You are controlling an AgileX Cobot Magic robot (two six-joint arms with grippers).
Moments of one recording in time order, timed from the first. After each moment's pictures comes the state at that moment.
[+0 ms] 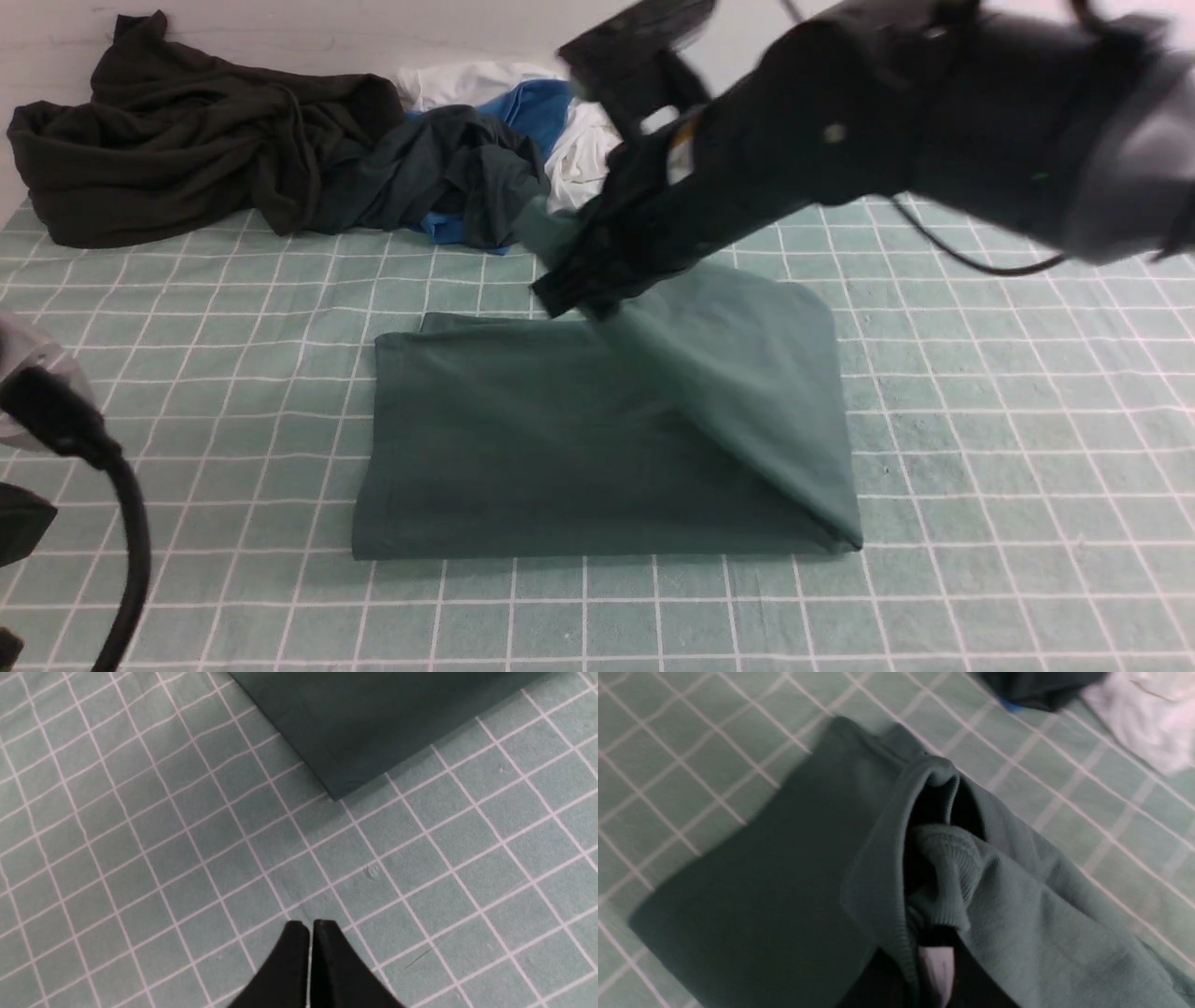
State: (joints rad) right arm 0.74 1.91 -1.70 -0.02 0.77 -0.02; left arm -0.35 0.73 -0.97 0.06 1.21 0.17
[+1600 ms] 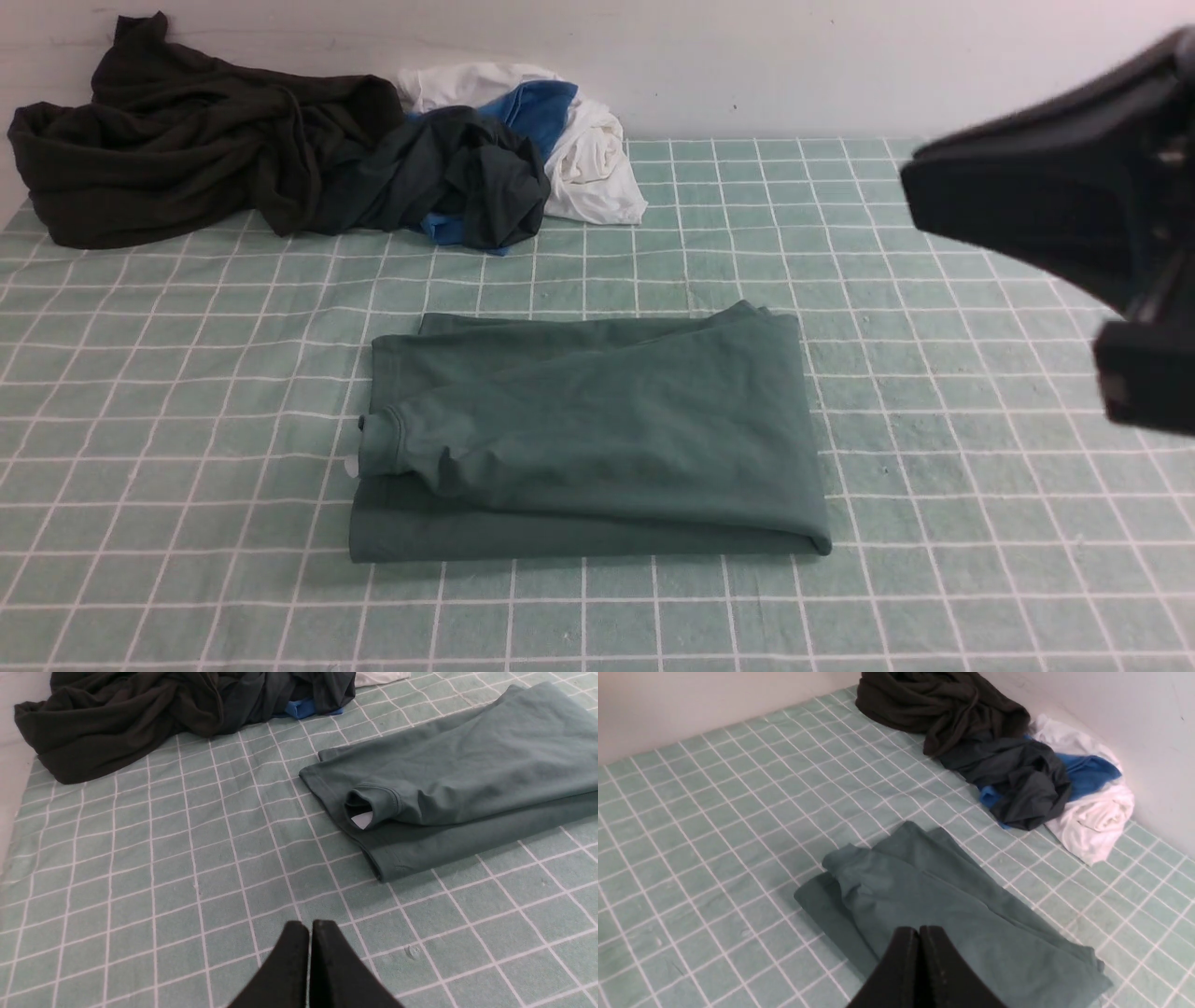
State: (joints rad) right arm 0.80 0.95 -1.21 -0.03 0.86 -0.04; left arm -0.35 0.07 -0.58 0.17 1.00 -0.01
